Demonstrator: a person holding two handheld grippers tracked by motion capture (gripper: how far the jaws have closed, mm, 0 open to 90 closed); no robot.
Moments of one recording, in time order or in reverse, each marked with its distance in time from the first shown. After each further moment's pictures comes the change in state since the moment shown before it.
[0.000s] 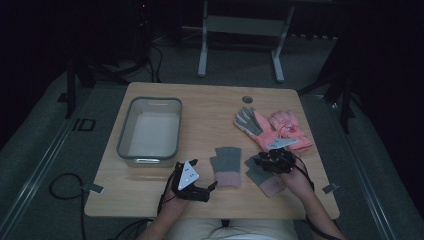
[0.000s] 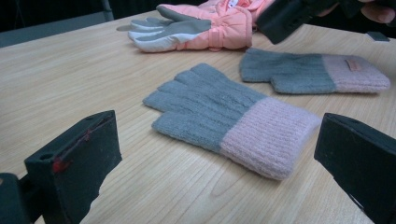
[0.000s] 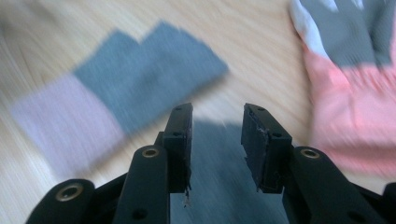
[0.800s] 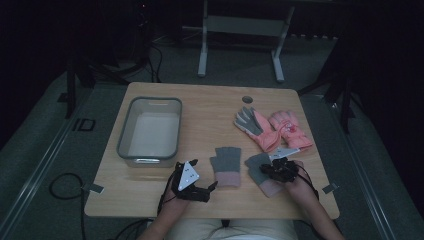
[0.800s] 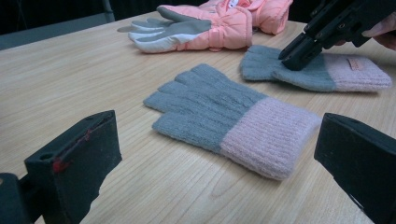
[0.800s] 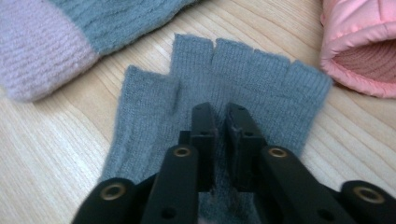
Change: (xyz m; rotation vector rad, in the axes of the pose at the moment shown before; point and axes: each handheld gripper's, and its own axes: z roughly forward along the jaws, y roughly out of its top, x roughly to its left) left arm -0.001 0.000 0.000 -0.003 0.003 0.006; right arm -0.008 -0.043 0.007 0.082 -0.003 0.004
